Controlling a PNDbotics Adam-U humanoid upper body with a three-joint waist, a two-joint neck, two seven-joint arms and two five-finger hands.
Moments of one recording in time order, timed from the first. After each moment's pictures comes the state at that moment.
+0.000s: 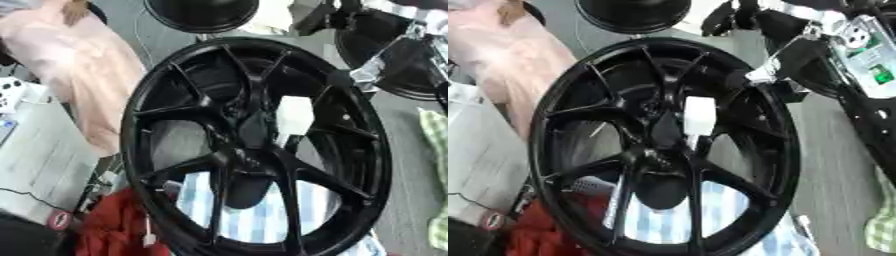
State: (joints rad) left arm -0.06 0.56 0.18 -1.98 0.31 -0.15 0.14; right arm -1.00 -0.52 0.29 -1.22 -0.23 -0.38 0.79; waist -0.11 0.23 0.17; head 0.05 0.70
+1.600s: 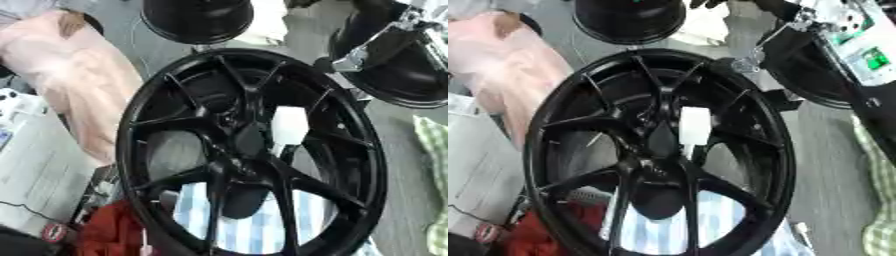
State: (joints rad) left arm -0.07 0.56 0.18 -1.98 0.31 -0.15 0.13; right arm -1.09 -0.59 0.34 -1.21 -0.06 -0.58 0.60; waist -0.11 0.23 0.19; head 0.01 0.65
